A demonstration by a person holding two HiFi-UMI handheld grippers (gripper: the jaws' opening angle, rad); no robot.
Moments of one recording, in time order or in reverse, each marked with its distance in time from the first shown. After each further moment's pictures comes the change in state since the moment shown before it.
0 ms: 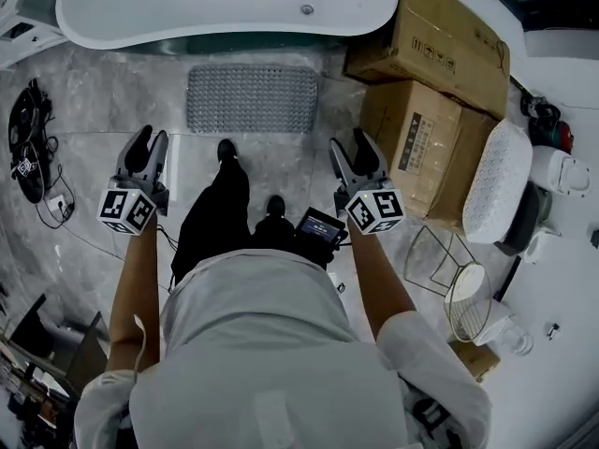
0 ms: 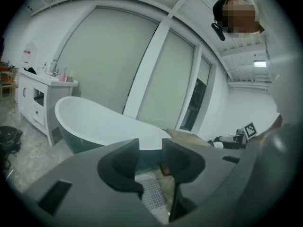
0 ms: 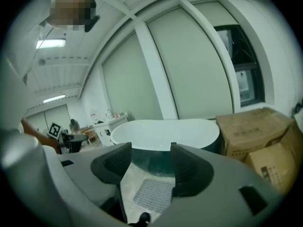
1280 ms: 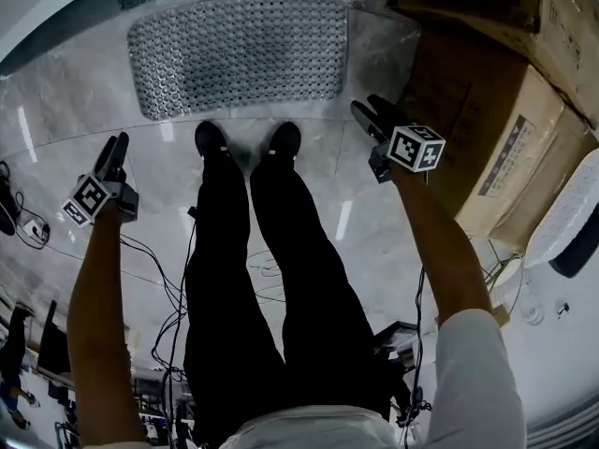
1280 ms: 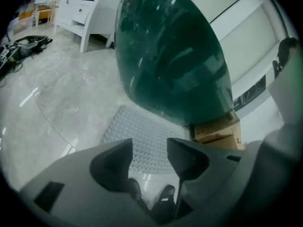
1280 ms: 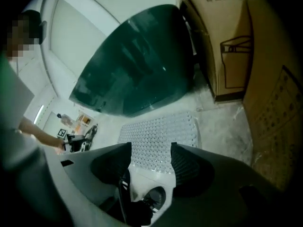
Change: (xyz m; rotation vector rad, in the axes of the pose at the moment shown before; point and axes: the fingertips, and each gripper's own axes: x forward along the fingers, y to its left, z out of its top) left arm 0.182 0.264 -0.448 -0.560 0.497 0.216; right arm 0.202 -0.273 -0.466 0.398 0.606 -0.008
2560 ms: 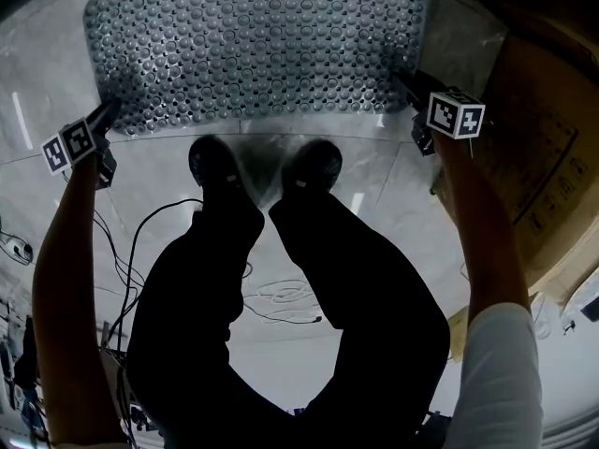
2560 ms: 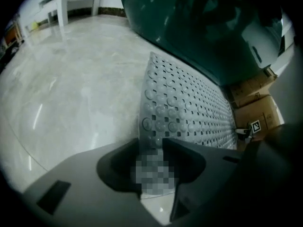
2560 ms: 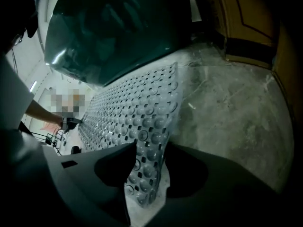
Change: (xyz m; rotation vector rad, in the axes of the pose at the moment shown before) left arm 0.208 0.232 -0.079 0.203 0.315 0.194; right arm 0.212 -0.173 -0.091 -0.152 0.161 -0.069
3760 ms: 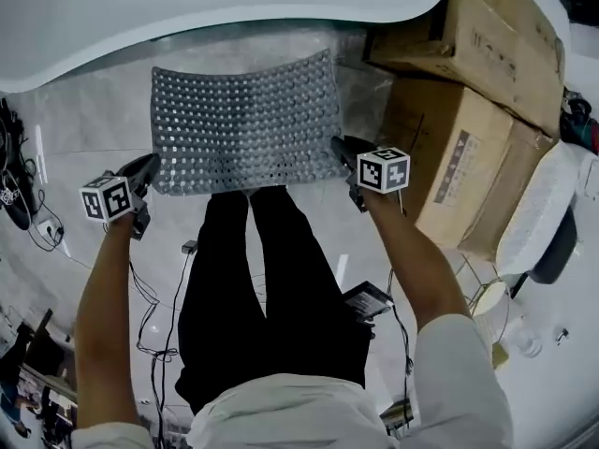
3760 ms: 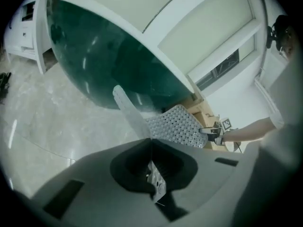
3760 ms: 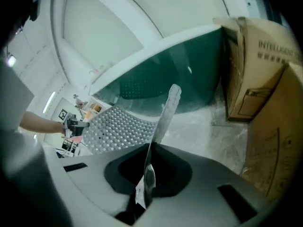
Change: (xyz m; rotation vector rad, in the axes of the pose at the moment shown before) left arm -0.409 -0.311 0.065 0.124 -0.091 -0.300; right arm -0.345 0.263 0.141 -0.008 -0.048 0.128
